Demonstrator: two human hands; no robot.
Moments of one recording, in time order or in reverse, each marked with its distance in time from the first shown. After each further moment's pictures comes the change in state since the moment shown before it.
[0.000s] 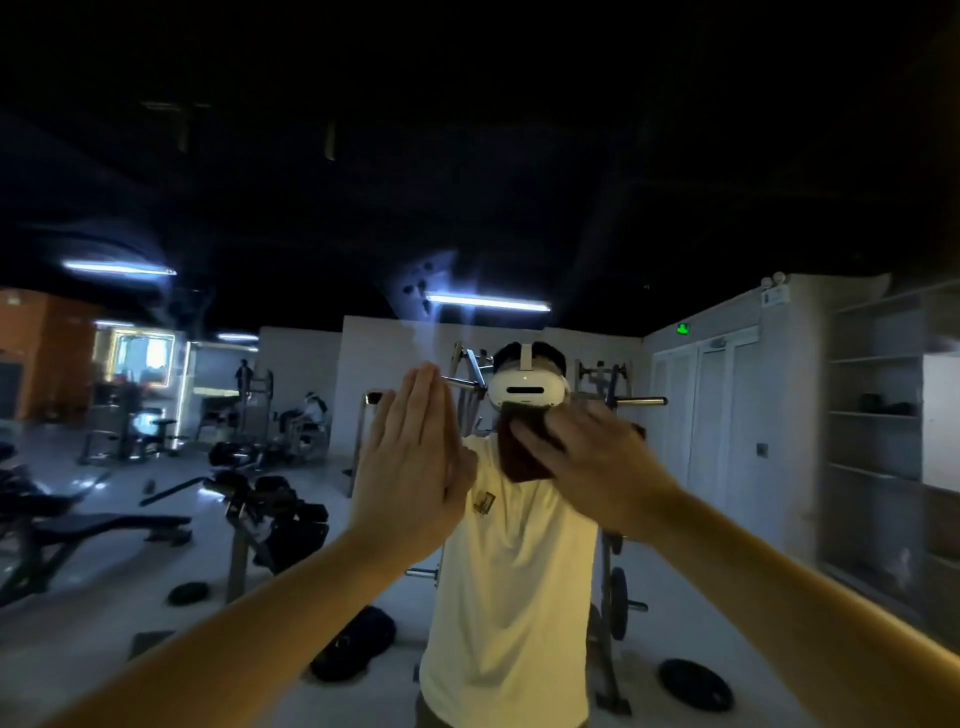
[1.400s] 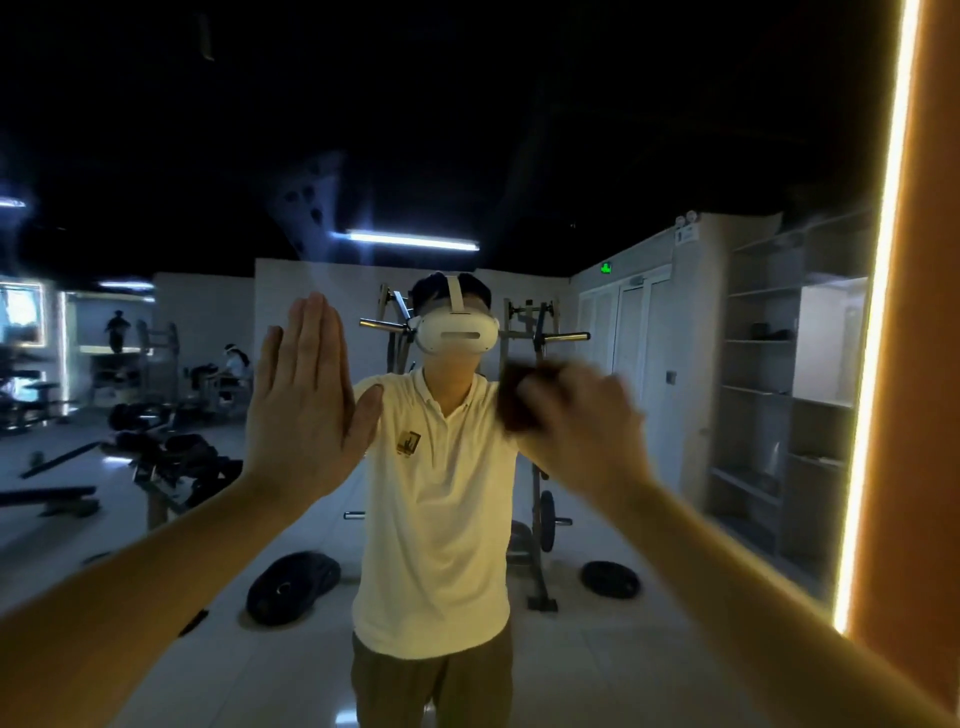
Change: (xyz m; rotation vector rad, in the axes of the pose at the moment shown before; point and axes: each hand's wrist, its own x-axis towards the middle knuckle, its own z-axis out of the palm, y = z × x) left_hand -0.003 -0.014 0.033 0.095 0.051 0.021; right_hand -0.081 0.006 0.013 0.064 -0.041 0.440
